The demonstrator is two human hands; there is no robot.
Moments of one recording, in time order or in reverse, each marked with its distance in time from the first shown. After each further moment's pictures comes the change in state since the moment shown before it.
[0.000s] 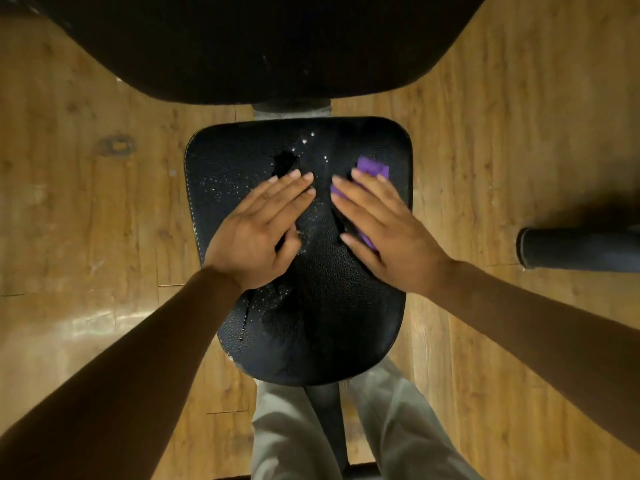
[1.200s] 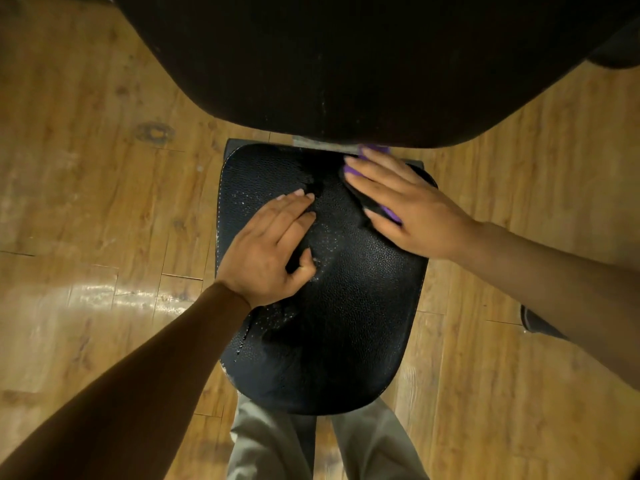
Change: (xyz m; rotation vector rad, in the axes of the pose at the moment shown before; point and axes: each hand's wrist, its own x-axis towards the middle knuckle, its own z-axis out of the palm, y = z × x) left_hand -0.004 0.003 0.001 0.064 0.188 -0.142; right_hand 0.078 0.058 -0.024 0.086 -0.120 -0.254
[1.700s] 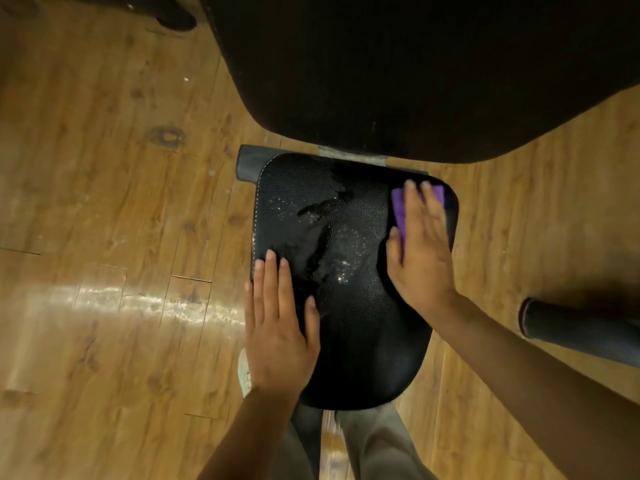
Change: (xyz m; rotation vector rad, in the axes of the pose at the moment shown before) left_hand -0.084 0.068 0.000 0.067 0.032 -0.699; right_hand -0.008 -0.079 0.032 0.029 0.320 0.644
